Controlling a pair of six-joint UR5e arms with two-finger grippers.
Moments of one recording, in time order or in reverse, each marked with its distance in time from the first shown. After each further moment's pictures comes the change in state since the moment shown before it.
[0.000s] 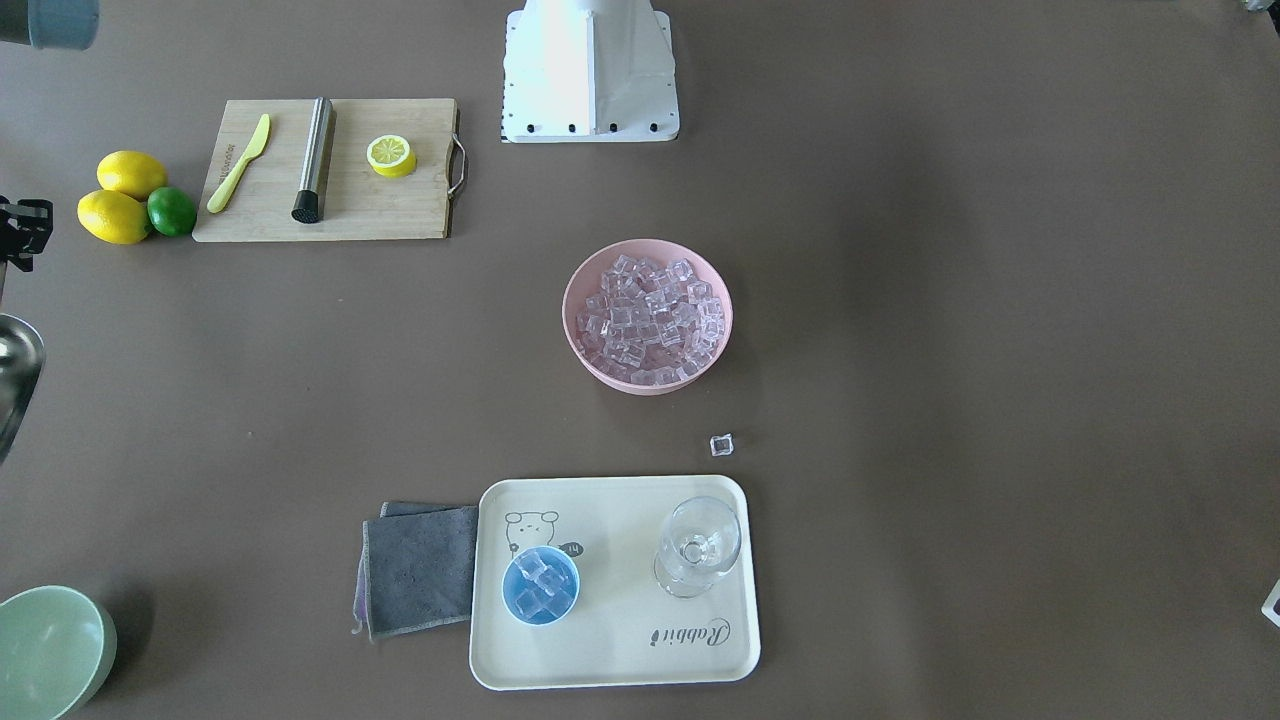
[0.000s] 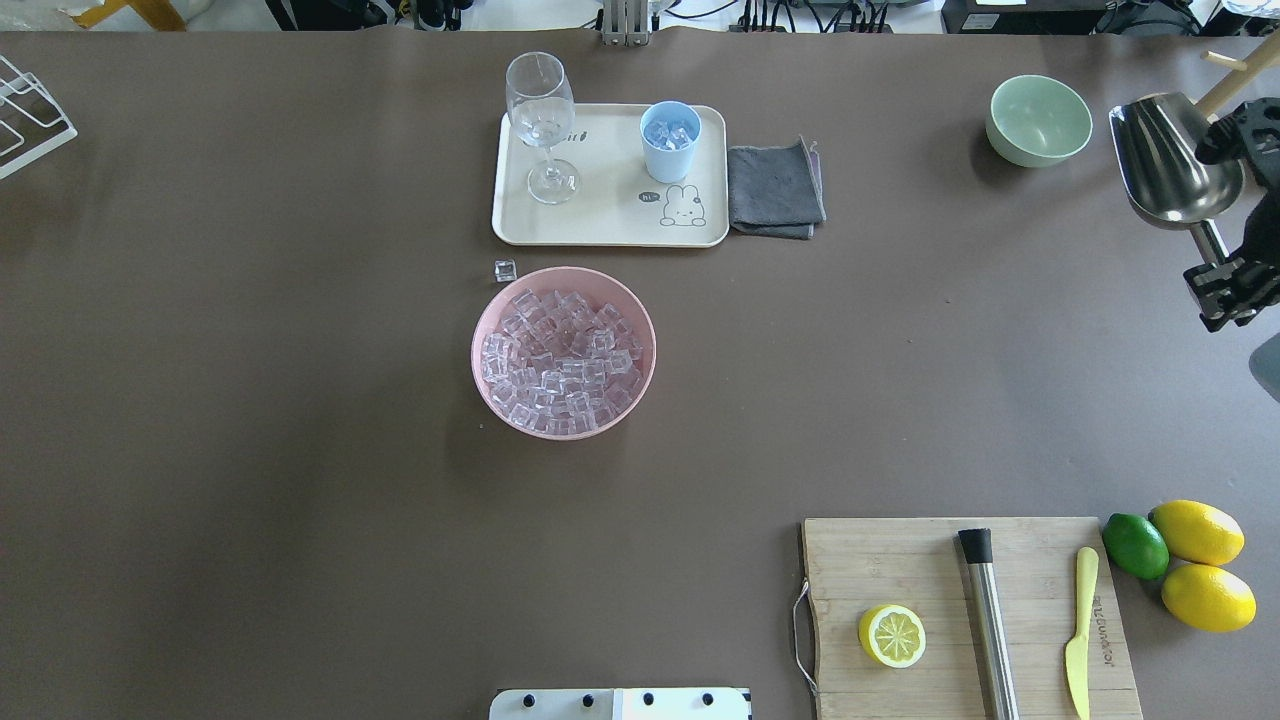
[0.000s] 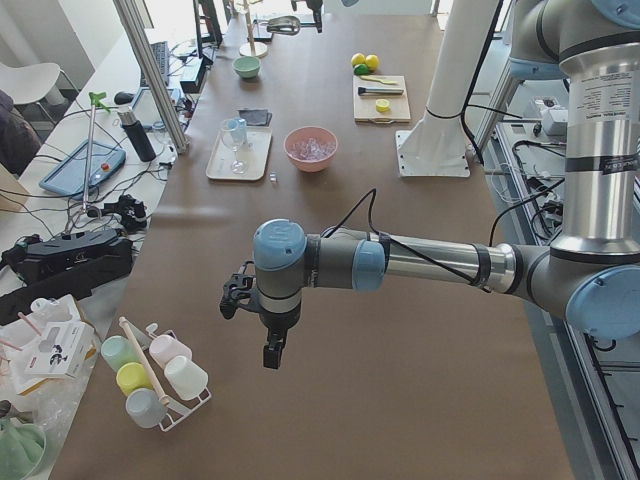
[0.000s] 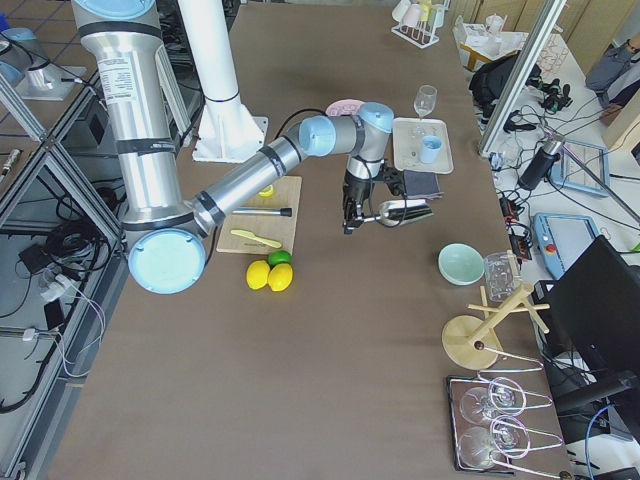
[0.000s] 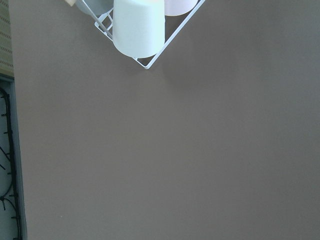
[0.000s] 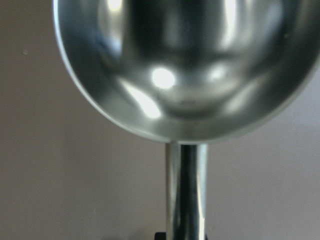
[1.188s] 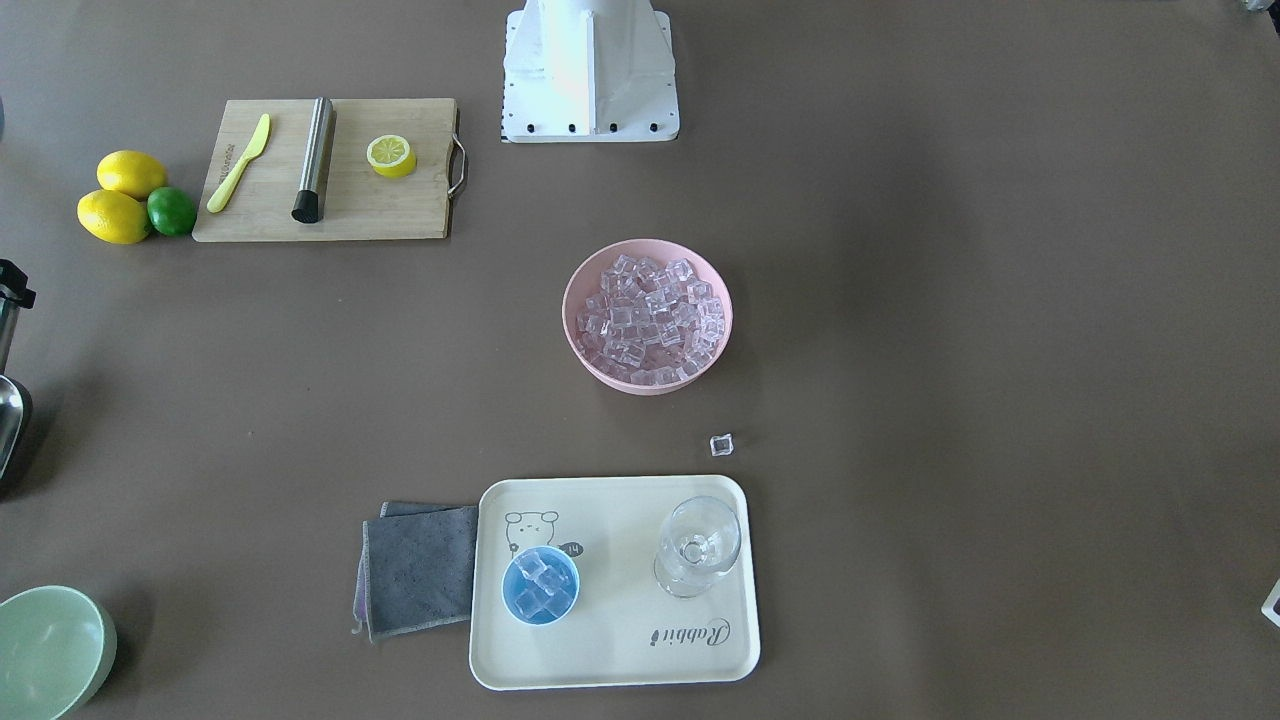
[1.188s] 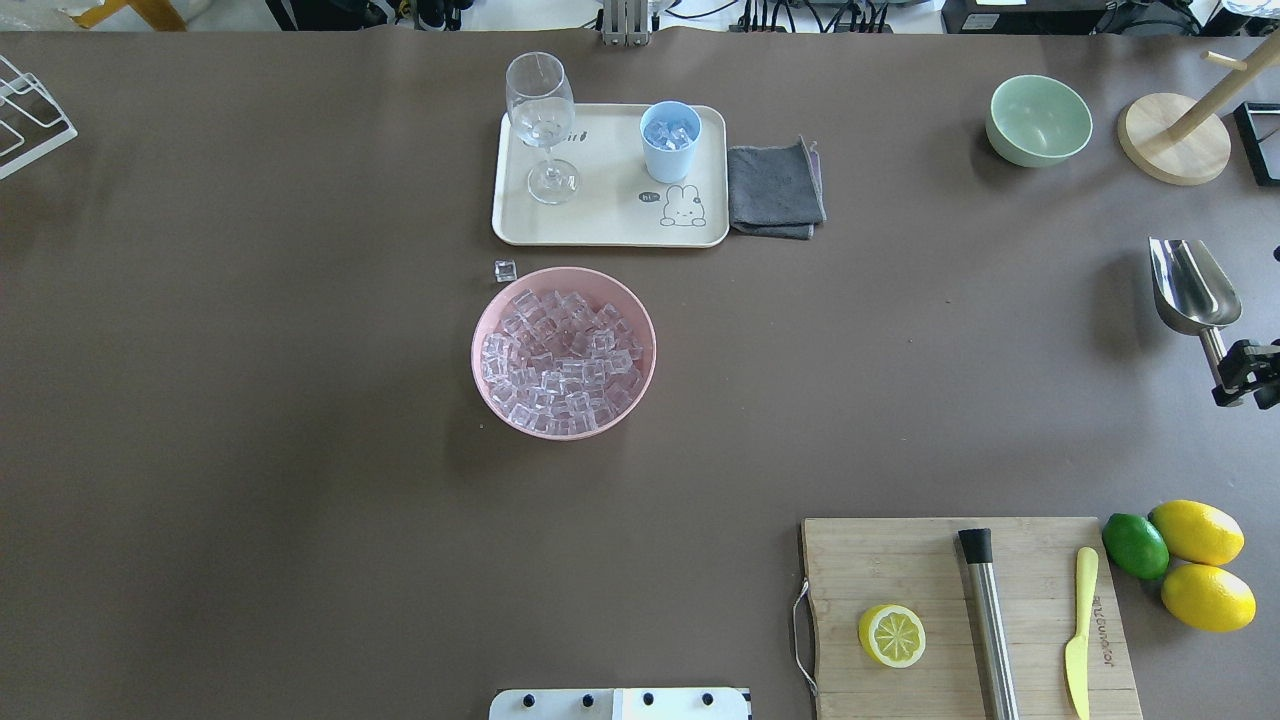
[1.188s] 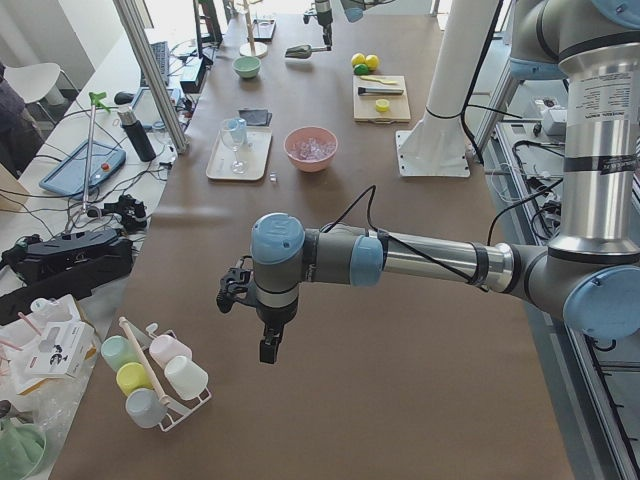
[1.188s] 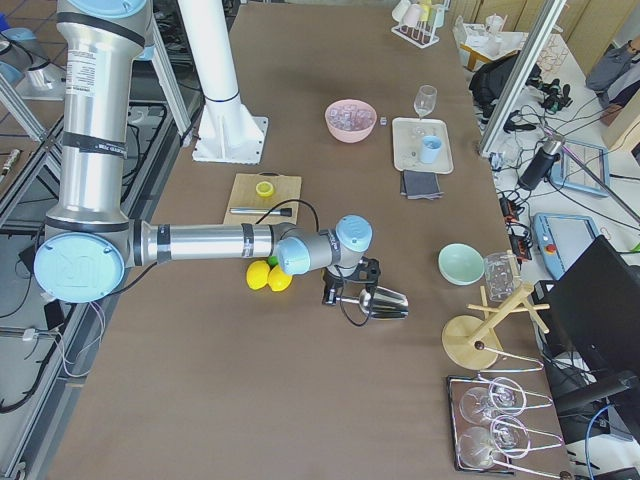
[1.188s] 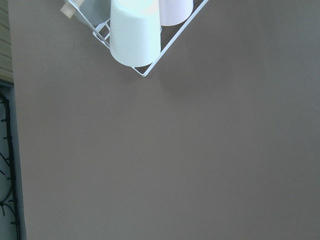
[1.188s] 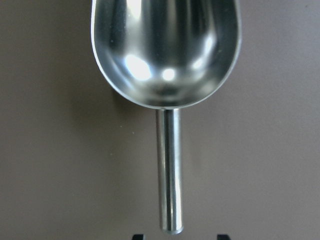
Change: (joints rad) left arm -0.001 -0.011 -0.009 0.001 -0.004 -0.003; right arm 0.053 -0.252 -0.368 0.678 0.249 0.220
